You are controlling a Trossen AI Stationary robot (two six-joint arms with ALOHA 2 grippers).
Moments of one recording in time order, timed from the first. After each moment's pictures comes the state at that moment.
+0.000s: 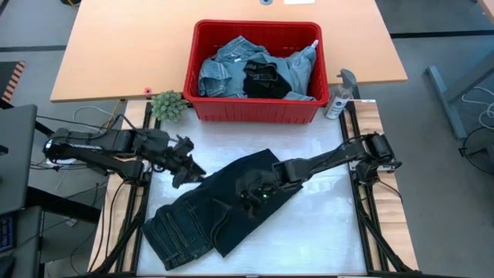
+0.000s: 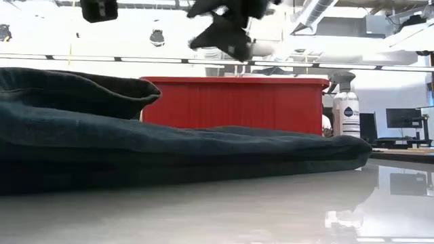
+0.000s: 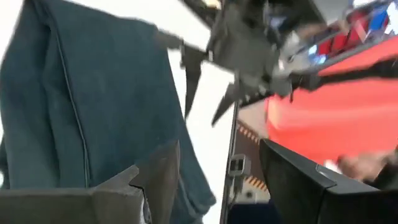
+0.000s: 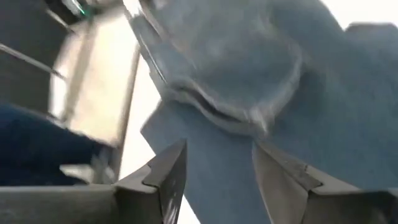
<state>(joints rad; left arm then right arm) -0.11 0.92 0.97 -0.50 0.18 -0.81 0.24 1.82 1.44 -0.33 -0.17 0.40</state>
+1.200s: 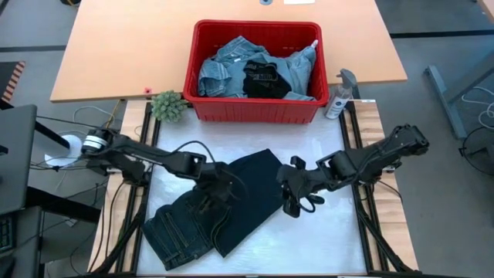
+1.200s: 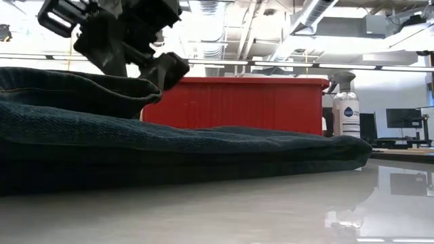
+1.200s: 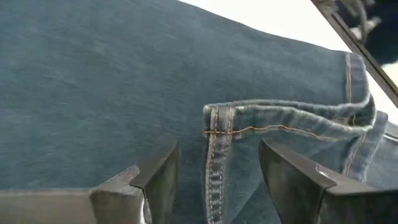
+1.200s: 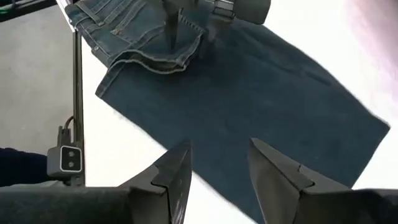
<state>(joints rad) -0.12 1.55 0.97 -0.37 0.38 0.27 0.40 1.46 1.44 -0.85 0.26 0.60</state>
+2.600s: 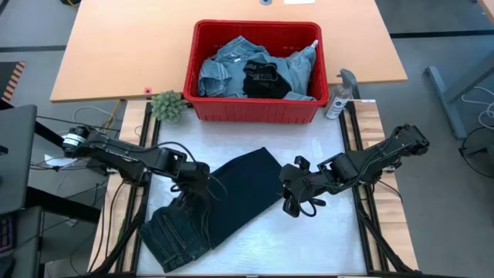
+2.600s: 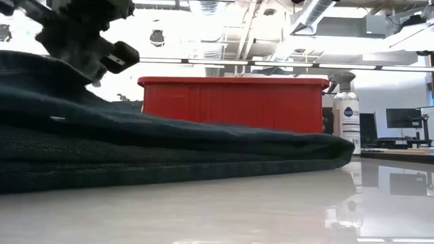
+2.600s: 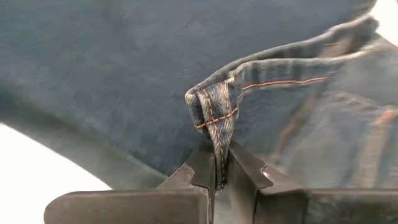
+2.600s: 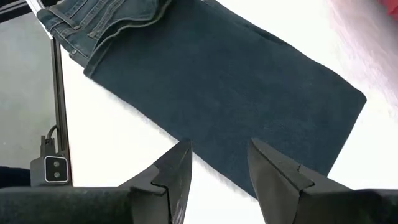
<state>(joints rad) -0.17 1.29 0.93 -0.79 0.18 0.17 0.43 1.46 1.44 -0.89 0.35 0.67</state>
